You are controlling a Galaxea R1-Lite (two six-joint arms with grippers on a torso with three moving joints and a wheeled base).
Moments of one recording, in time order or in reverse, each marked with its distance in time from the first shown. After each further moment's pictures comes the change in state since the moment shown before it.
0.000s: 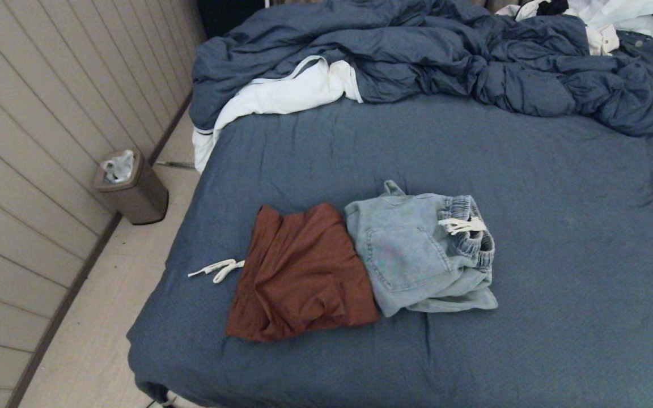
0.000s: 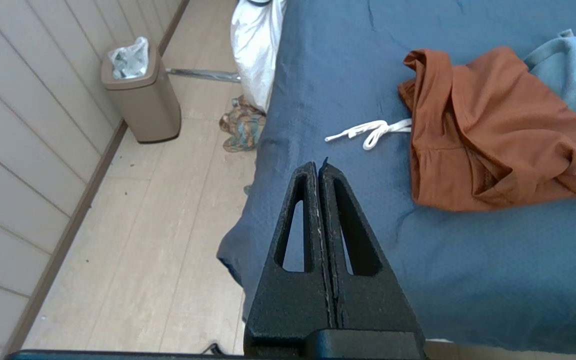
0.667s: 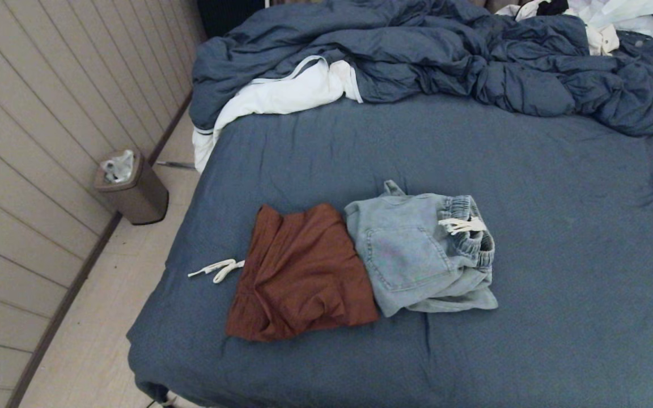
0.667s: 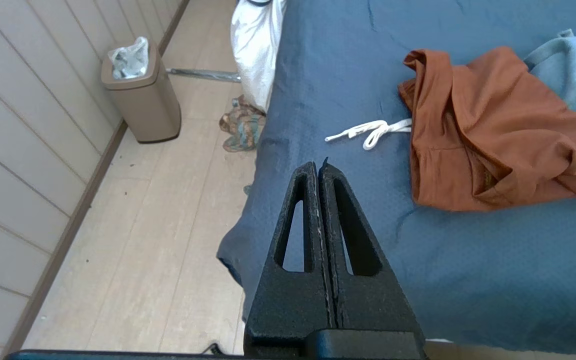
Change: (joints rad) left arm 0.000 0.000 0.000 0.000 0.000 0.000; right arm 0.000 0.000 0.000 0.000 0.000 0.000
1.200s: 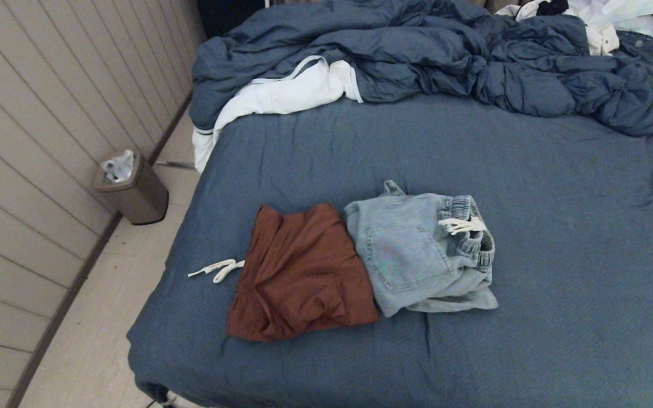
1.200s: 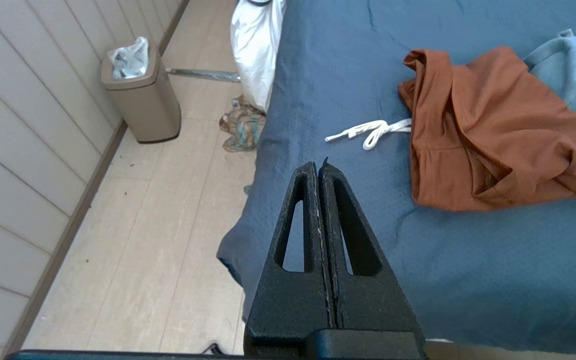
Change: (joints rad) left arm 0.000 0.000 0.000 0.000 0.000 0.000; right arm 0.000 0.000 0.001 -0.001 -0.001 0.004
